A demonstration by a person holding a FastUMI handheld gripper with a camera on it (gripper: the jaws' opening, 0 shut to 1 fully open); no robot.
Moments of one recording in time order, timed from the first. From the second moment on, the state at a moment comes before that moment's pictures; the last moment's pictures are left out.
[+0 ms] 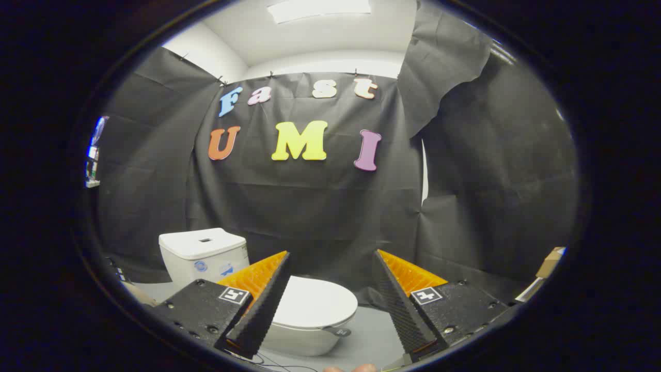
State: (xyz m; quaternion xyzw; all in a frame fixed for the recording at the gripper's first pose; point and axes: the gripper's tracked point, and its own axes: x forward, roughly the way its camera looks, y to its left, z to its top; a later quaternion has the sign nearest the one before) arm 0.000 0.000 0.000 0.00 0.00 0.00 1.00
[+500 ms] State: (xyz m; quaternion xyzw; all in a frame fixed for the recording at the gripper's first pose) arm -0.001 0.002 0.002 0.00 0.00 0.00 1.00
